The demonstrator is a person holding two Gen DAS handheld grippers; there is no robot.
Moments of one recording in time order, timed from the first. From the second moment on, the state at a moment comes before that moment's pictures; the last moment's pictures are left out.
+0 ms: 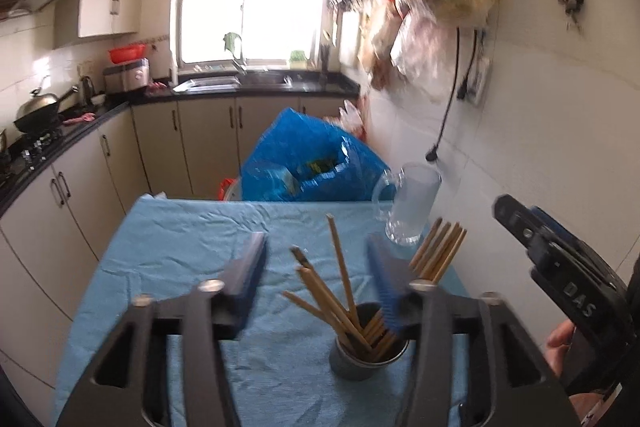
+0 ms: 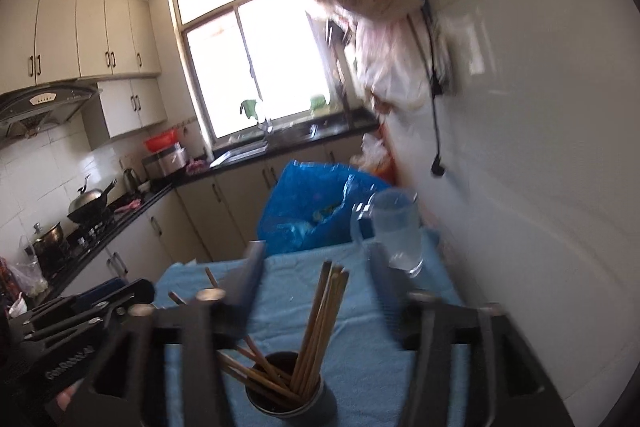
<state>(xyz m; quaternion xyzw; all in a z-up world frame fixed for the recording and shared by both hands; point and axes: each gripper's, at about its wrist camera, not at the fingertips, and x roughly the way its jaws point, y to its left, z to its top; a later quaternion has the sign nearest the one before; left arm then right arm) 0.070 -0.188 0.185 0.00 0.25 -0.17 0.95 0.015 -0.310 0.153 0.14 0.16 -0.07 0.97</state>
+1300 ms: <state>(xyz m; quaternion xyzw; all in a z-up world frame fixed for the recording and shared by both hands) -0.124 -0.057 0.118 0.05 0.24 -0.11 0.96 -0.178 -0.186 0.106 0.04 0.20 -0.20 0.96</state>
